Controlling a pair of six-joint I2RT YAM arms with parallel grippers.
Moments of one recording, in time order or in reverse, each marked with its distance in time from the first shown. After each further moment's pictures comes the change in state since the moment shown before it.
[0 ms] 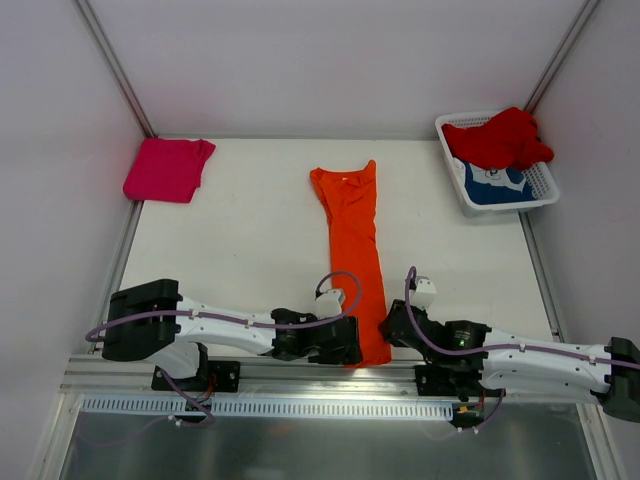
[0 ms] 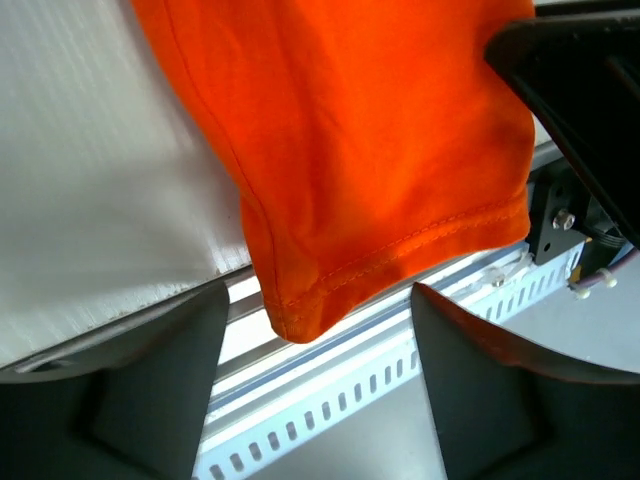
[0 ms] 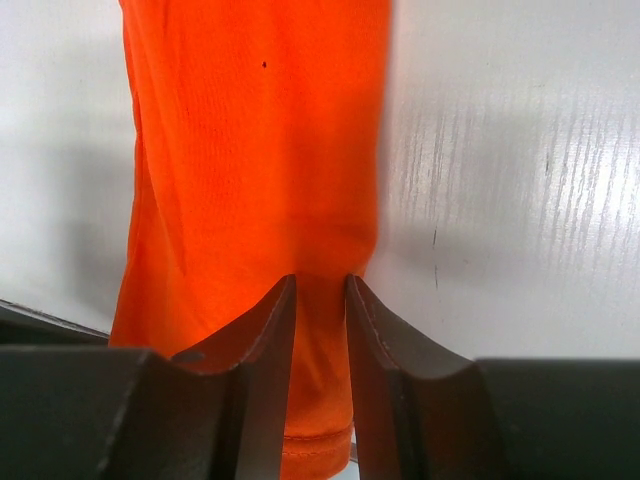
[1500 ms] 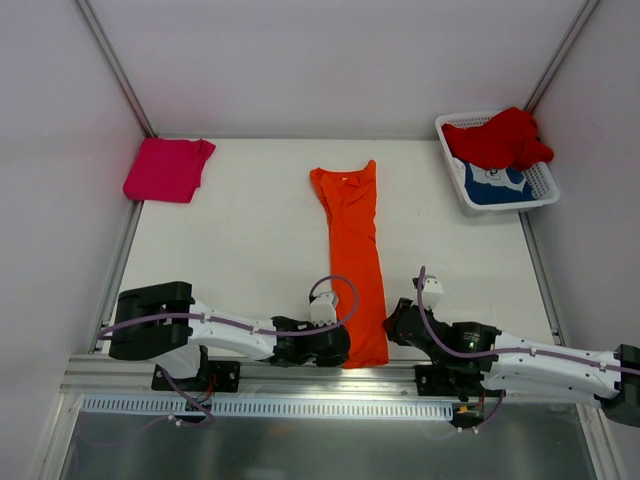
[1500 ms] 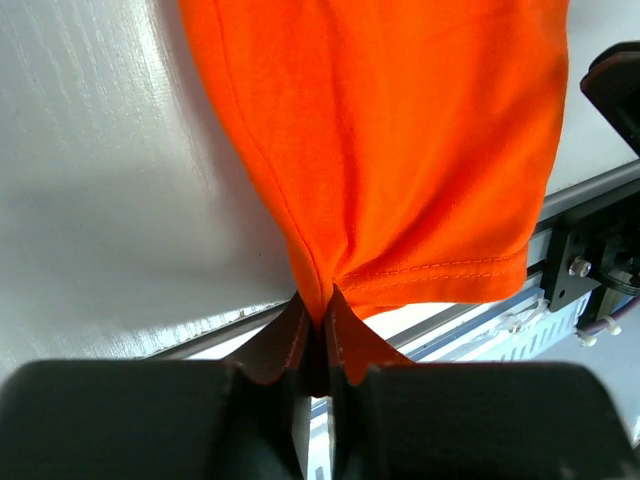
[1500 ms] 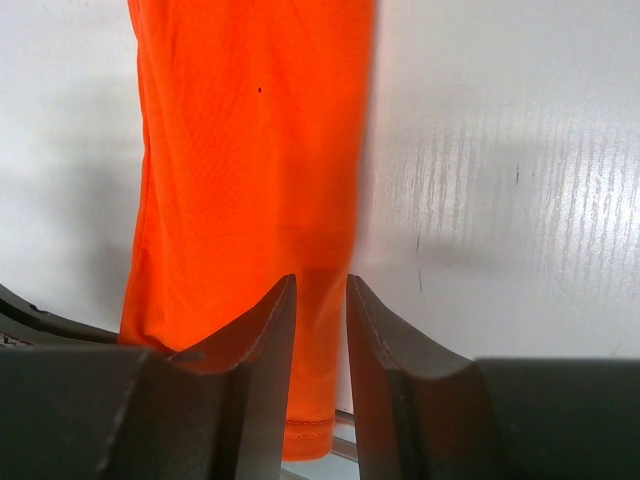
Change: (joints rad) left arm -0.026 0.042 -0.084 0.138 -0.100 -0.074; right arm 0.000 -0.096 0.000 -0.062 0.037 -0.009
